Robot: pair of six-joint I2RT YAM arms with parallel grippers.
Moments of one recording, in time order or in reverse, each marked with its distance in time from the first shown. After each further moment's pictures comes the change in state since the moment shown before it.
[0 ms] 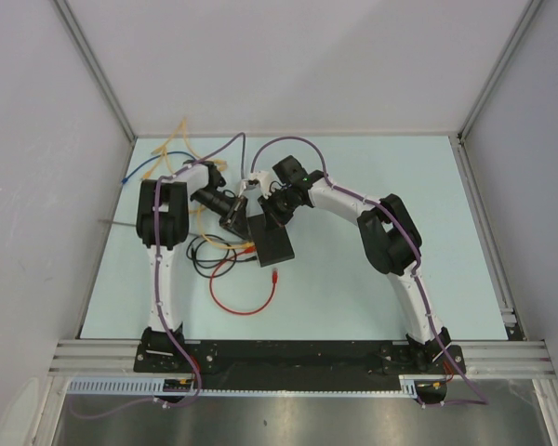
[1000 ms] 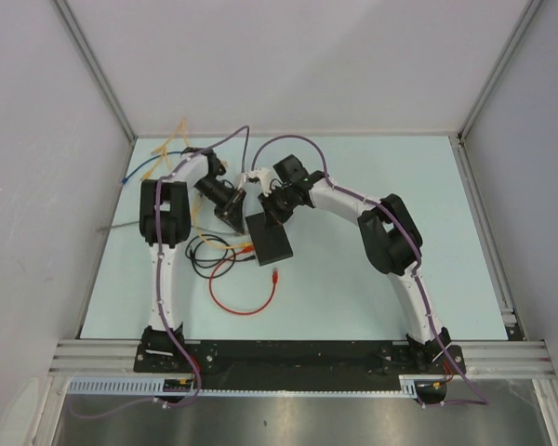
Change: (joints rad) left arm 0.003 0.050 0.186 -0.137 -0.174 0.060; right arm -0.005 -0.004 -0.013 0.052 0.031 0.000
